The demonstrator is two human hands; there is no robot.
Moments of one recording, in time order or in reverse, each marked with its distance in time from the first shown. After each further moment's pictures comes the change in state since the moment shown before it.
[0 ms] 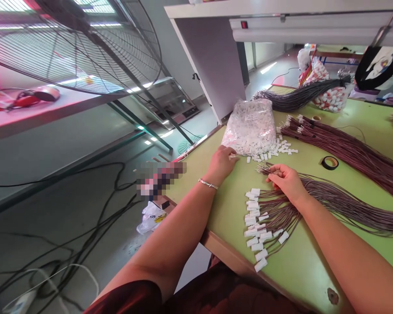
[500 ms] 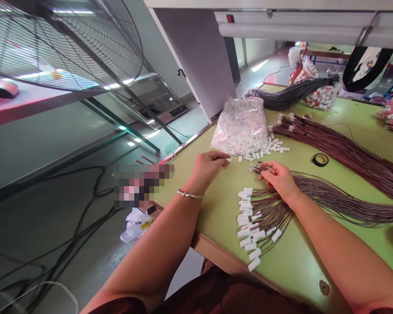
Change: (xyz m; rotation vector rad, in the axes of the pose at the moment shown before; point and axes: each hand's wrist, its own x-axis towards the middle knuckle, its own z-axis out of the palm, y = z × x) left_hand -0.027 0.016 -0.021 -0.779 -0.079 -0.246; right_hand -0.001 -0.004 0.001 -0.006 0.013 -0.034
